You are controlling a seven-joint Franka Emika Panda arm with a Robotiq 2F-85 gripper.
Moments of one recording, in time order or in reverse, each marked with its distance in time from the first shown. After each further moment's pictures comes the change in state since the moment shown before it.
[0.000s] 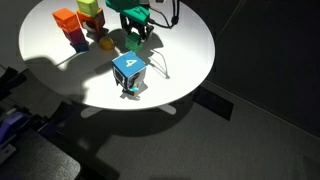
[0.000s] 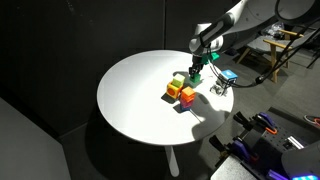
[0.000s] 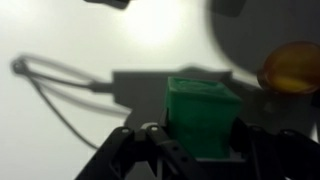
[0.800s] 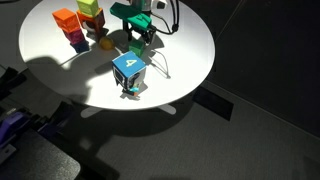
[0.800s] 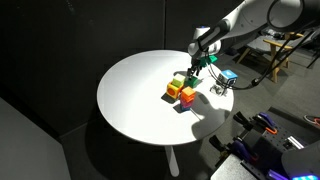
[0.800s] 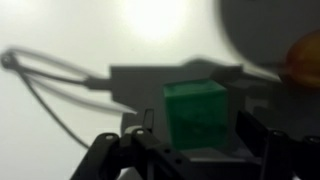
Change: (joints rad) arm 0.001 0.071 -0.004 0.061 -0.003 0.031 0.000
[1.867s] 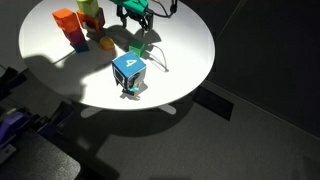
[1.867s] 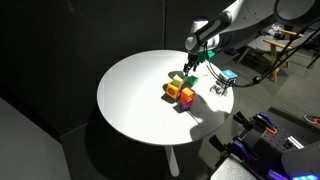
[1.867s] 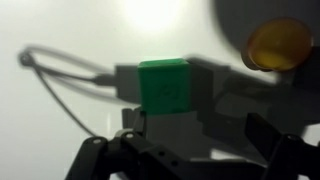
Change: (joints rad) arm 0.027 -0.075 0.018 -0.029 -0.001 -0.017 -0.011
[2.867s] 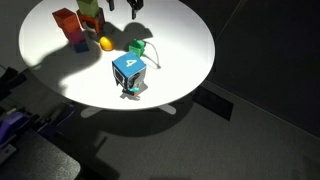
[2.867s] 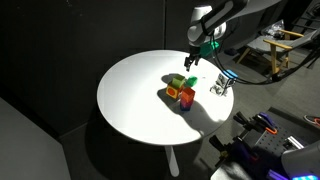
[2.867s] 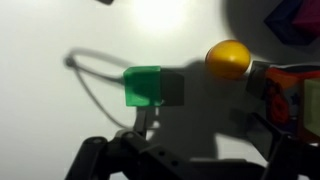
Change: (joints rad) arm 0.078 -0.245 -0.029 -0.222 -0.041 -0.005 0.049
